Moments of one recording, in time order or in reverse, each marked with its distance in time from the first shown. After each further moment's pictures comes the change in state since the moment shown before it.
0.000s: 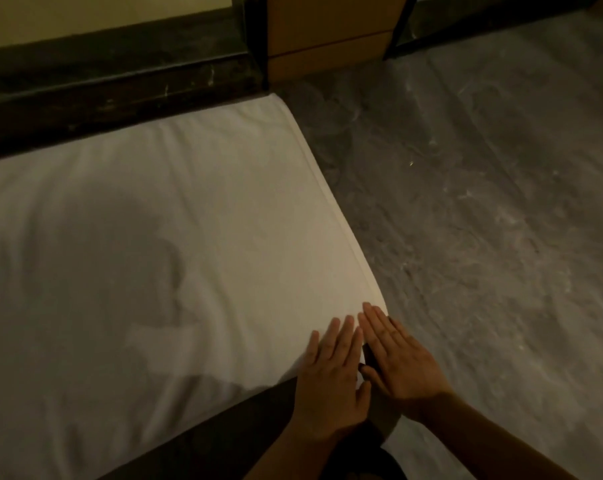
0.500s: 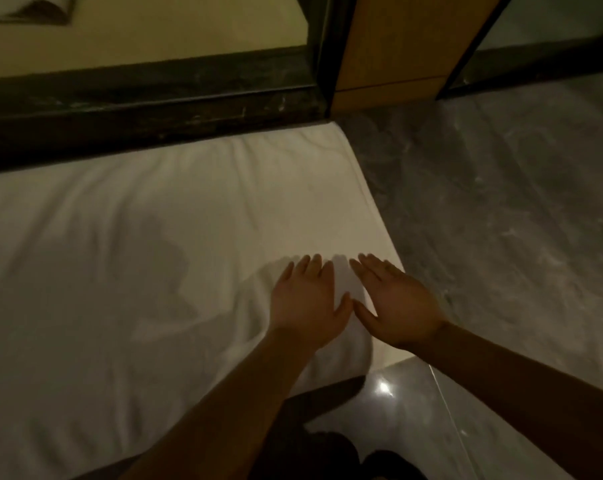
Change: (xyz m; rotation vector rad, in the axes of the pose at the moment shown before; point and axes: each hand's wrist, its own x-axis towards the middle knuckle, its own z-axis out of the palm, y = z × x) left_hand 0.012 -0.095 -0.111 -0.019 0.267 -0.249; right_hand 0.091 -0.044 -0.110 0.101 0.174 -0.138
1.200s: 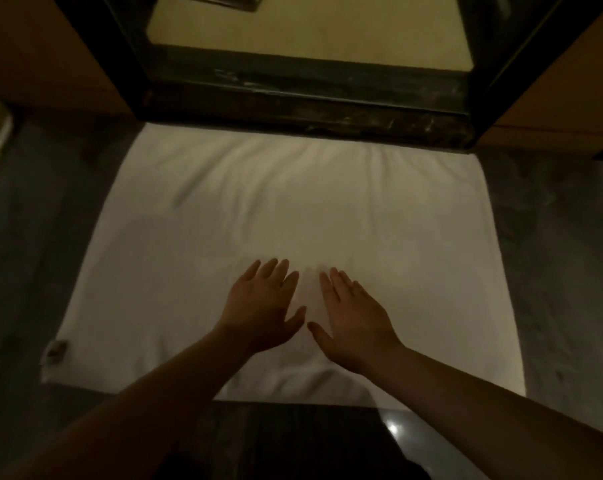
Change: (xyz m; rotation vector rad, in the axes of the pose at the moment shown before) left_hand -0.107 -0.182 -0.034 0.194 -0.021 -0.166; right_hand 0.074 -0.184 0.042 0.017 -0.149 -0.263
